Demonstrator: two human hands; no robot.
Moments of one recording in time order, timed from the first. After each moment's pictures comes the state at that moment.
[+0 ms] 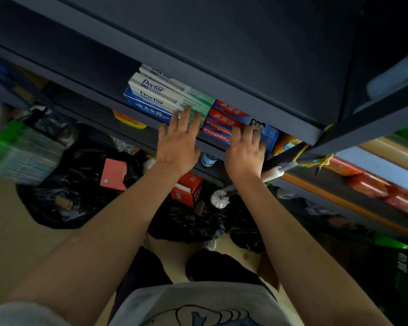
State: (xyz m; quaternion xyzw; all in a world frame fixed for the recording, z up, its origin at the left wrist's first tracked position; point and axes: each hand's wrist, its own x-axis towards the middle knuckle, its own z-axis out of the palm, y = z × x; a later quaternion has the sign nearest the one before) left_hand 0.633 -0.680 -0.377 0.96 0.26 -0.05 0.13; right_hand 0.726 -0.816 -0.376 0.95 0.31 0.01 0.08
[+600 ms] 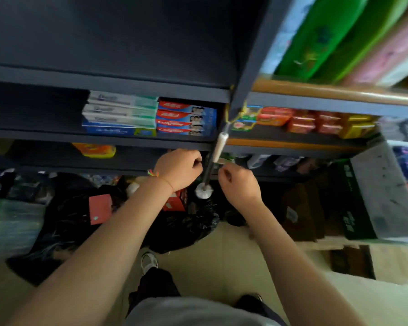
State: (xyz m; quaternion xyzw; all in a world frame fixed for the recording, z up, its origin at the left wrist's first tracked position) left_hand 0.588 -0.783 -0.287 0.97 0.03 -0.10 0.21; right_hand 0.609 -0.965 -0.314 0.94 0.15 -0.09 -0.28
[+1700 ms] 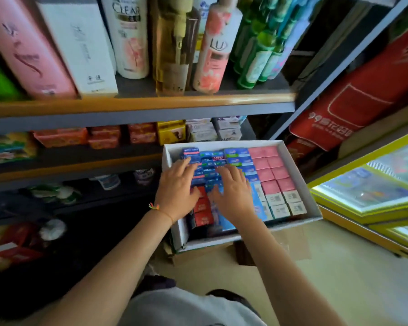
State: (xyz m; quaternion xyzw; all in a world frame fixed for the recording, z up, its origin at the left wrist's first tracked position) left_hand 0.762 -1.341 -0.301 0.96 -0.09 -0.01 0.27; right_hand 0.761 -1.509 -0.288 0.98 0.05 0.00 -0.18
